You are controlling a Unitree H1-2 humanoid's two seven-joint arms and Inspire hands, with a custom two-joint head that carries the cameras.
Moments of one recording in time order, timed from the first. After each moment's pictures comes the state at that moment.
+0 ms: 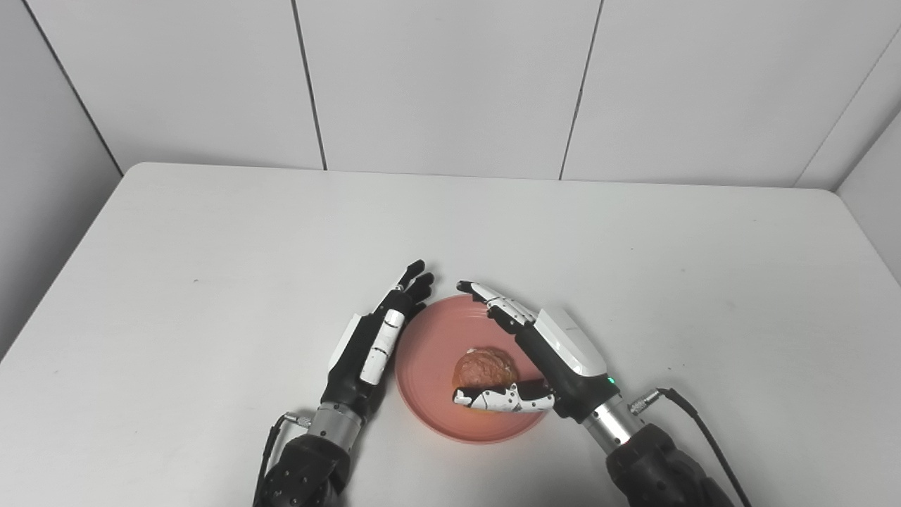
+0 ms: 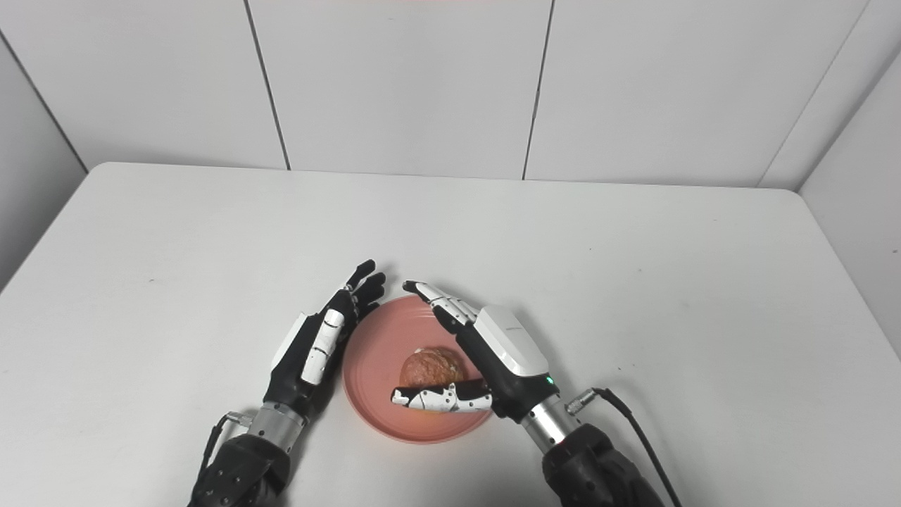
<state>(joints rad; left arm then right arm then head) -0.11 0.03 -0.12 0.01 -0.03 -0.02 -0.15 -0.21 -0.15 0.31 0.02 -0.53 -0.29 0.12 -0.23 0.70</state>
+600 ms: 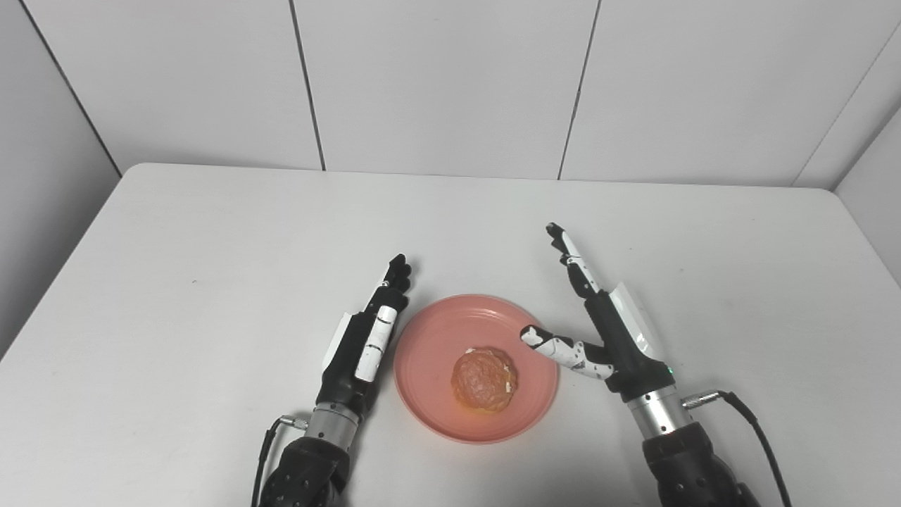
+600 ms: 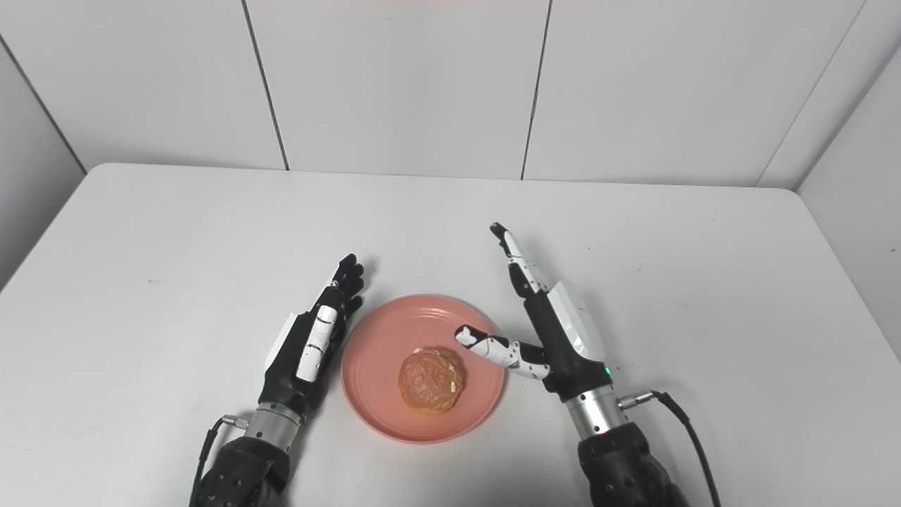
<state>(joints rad) -0.10 0.00 -0.10 0.02 -0.01 -0.09 -0.10 -0.18 -0.10 0.17 -0.01 -0.39 -0.29 -0.01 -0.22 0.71</state>
